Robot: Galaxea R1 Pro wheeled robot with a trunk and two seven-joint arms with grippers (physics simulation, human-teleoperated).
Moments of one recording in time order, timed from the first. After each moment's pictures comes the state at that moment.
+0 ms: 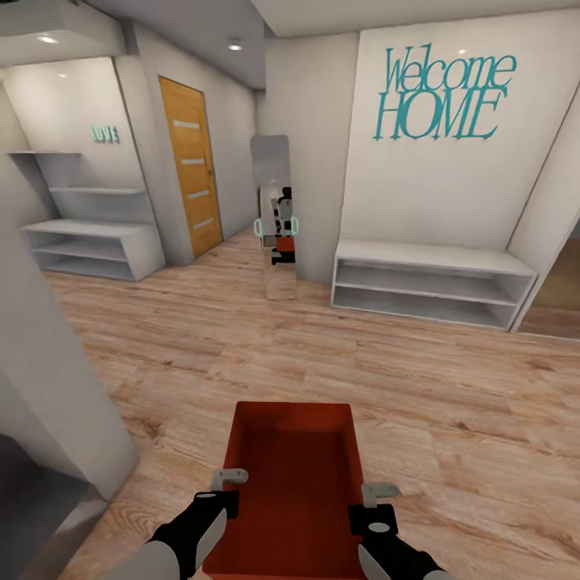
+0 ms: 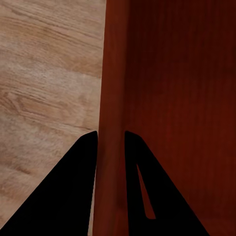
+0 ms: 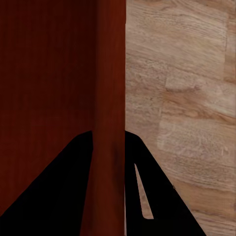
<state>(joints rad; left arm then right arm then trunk) -0.60 -0.14 -0.08 -0.28 0.08 0.21 0.24 -0.54 0.08 0.55 -0.28 -0.44 0.00 -0.38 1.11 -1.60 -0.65</state>
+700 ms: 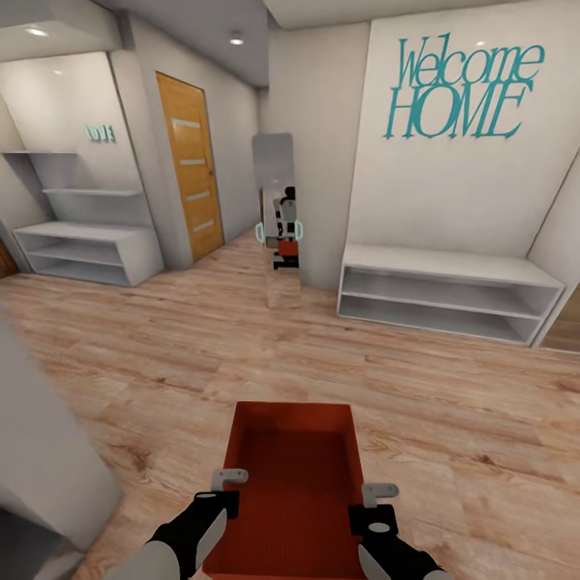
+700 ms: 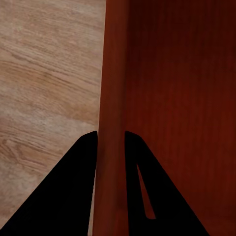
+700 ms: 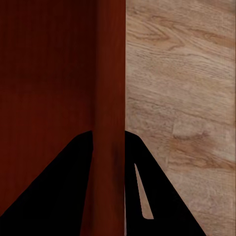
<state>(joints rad) -0.60 -0.14 -0.08 -0.28 0.08 0.21 0.24 -0.54 0.08 0.55 -0.28 -0.44 0.00 -0.38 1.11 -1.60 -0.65</state>
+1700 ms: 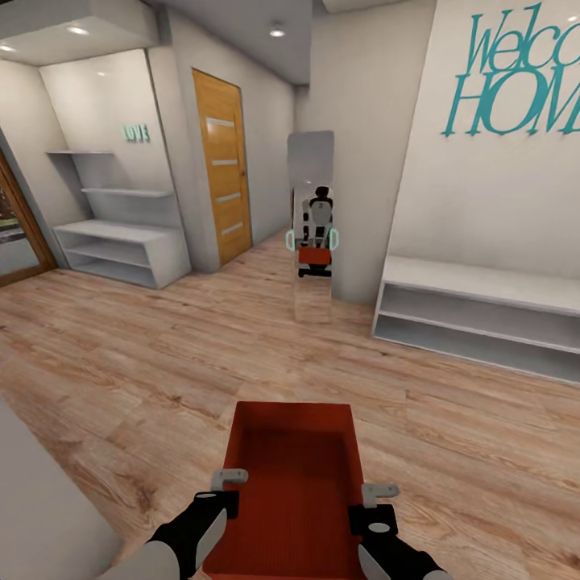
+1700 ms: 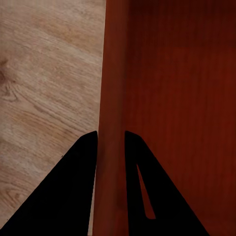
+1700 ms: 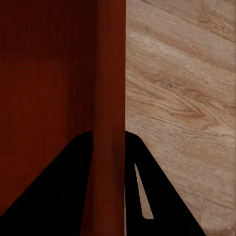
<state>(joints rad) -0.60 -0.14 -0.08 -0.28 0.08 0.21 0.24 -0.54 0.08 0.55 -0.28 -0.44 0.00 -0.38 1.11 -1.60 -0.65</state>
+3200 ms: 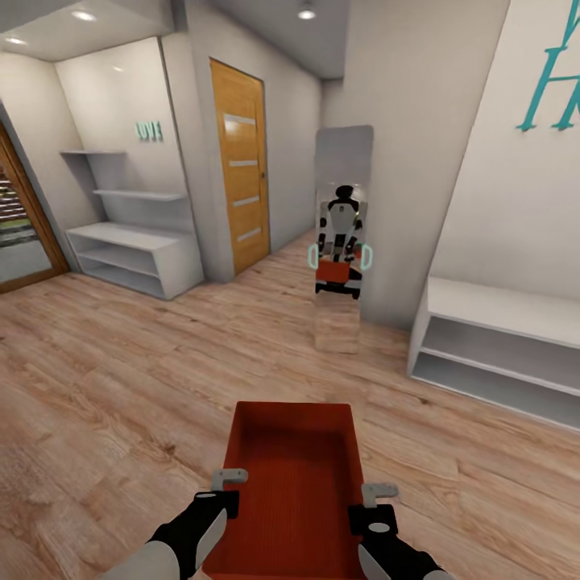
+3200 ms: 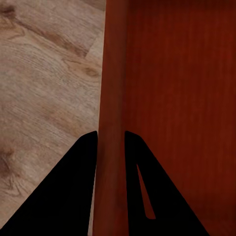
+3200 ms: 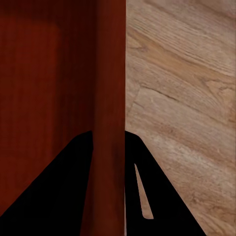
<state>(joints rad) -0.60 -0.14 -0.08 -0.28 0.08 0.21 0.24 -0.54 0.08 0.55 -0.28 -0.44 0.00 -0.38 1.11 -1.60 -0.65</state>
